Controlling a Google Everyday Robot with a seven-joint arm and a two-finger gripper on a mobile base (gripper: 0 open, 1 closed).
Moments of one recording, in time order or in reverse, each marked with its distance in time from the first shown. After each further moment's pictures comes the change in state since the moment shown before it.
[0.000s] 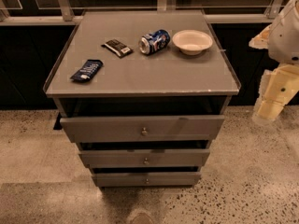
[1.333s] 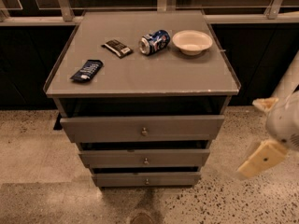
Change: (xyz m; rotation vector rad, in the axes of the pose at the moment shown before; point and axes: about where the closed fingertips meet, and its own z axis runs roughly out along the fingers) arm 0.040 0.067 0.092 0.017 -0.218 0.270
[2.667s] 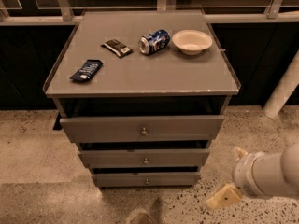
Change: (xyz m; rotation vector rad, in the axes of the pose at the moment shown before) arm 0.072 0.047 0.142 0.030 -0.011 0.194
